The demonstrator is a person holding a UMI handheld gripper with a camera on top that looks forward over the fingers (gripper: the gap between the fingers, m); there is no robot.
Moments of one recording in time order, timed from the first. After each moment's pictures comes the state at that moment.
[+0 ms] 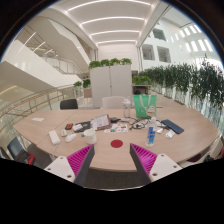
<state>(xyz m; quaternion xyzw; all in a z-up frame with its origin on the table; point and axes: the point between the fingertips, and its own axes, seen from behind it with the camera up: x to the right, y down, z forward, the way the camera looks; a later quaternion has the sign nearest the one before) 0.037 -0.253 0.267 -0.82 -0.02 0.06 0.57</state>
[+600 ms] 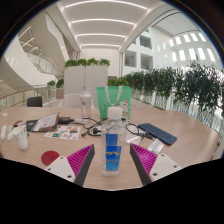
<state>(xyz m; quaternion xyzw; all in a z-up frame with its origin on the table) 0.234 0.034 0.105 -0.80 0.04 -0.06 0.60</state>
